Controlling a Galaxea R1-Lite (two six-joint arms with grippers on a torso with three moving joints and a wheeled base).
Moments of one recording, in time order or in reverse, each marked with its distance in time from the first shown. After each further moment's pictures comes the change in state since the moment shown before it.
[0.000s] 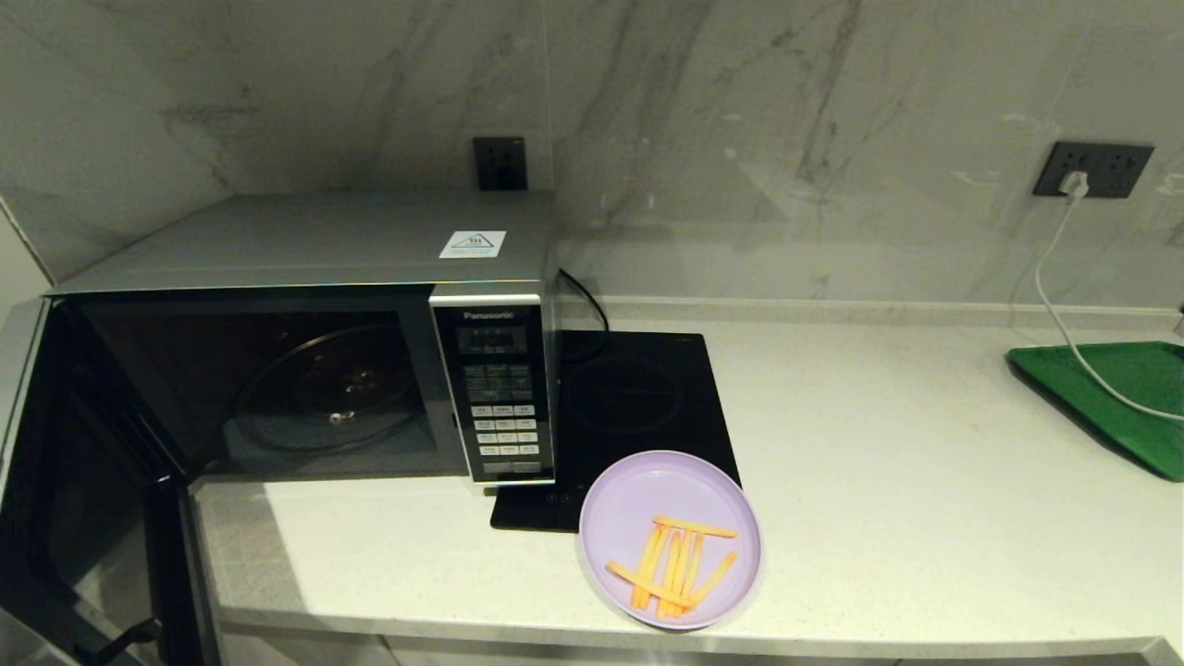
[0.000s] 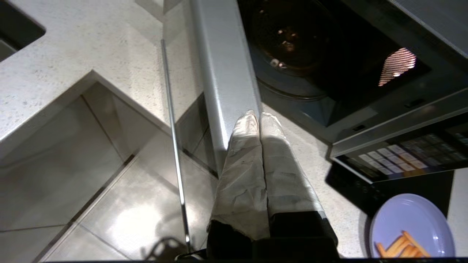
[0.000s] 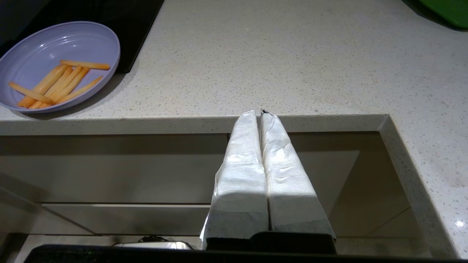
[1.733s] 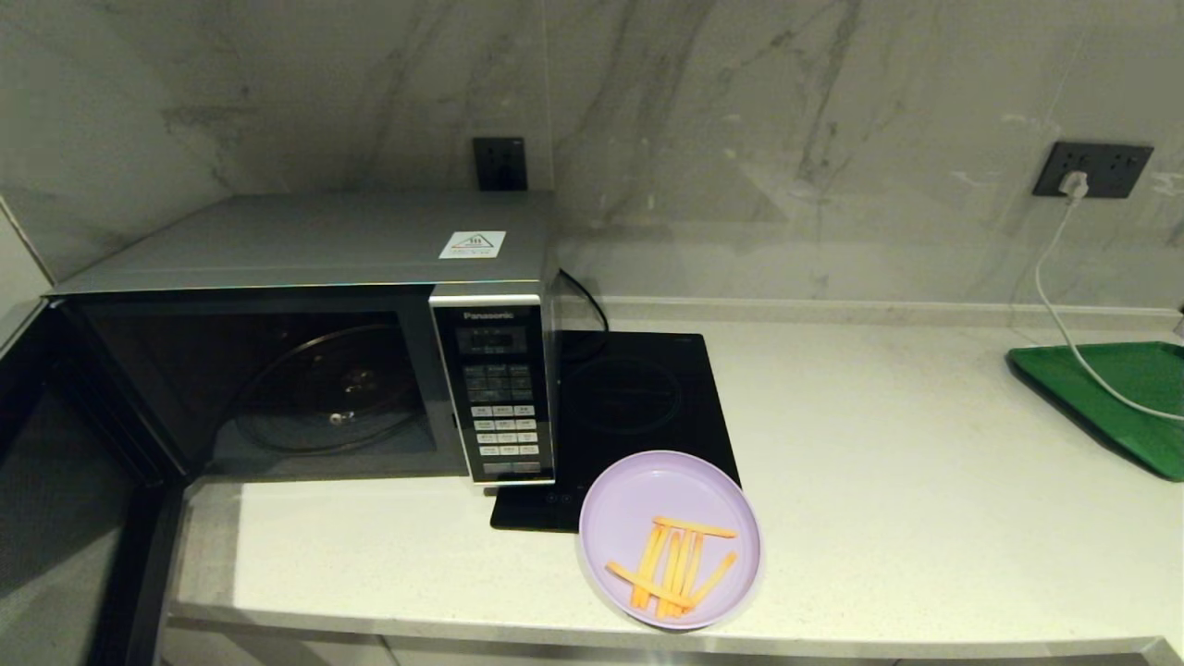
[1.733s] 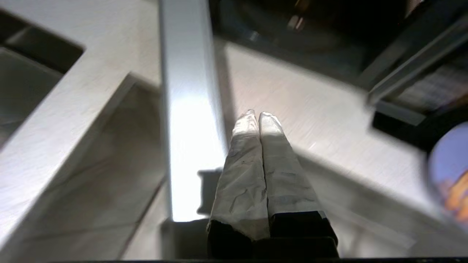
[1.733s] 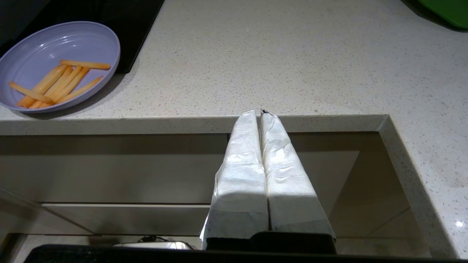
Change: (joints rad) left arm -0.114 -0.122 -0.035 0.224 0.063 0.164; right arm 0.000 0.000 0.000 0.000 0.001 0.000
